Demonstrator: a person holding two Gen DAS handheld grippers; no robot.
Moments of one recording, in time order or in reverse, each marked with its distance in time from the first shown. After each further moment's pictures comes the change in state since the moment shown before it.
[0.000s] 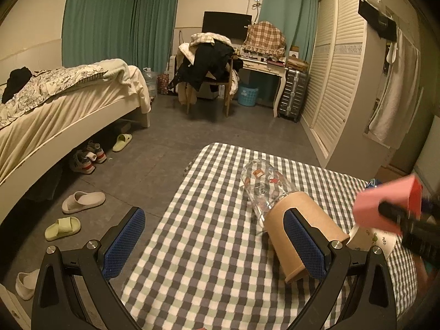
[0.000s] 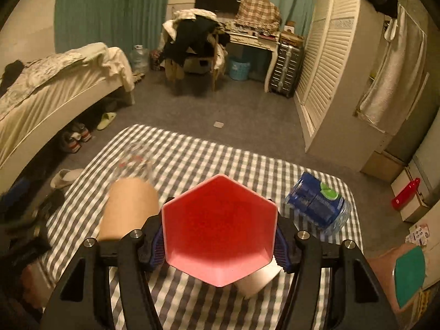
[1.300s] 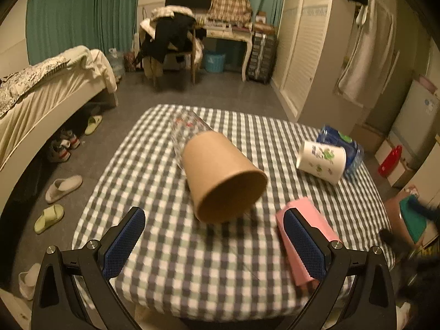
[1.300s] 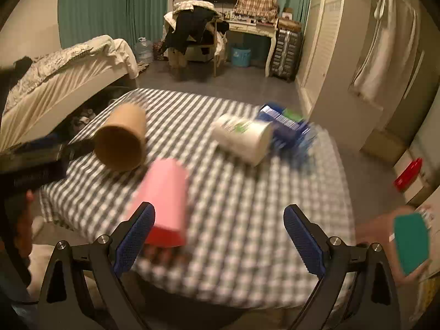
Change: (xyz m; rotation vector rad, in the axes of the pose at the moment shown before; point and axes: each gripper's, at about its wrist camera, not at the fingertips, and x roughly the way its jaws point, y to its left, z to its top) left arm -0.026 -0.095 -0.032 0.113 0.199 -0.103; right arm -0.062 -0.077 -0.105 0.015 0.042 0.030
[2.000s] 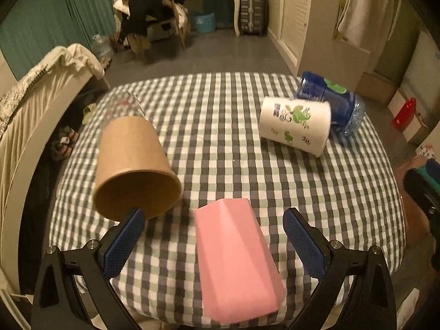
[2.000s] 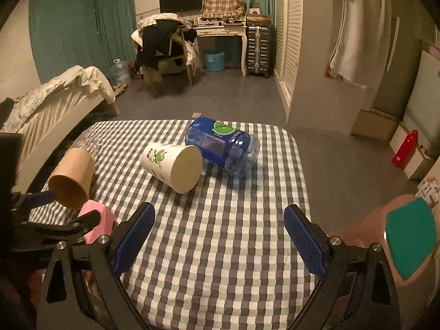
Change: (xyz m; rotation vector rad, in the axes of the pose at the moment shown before) left arm 0.063 -0.105 0.012 0.138 0.241 0.098; right arm 0.027 -0.111 0.017 0.199 -0.017 0.025
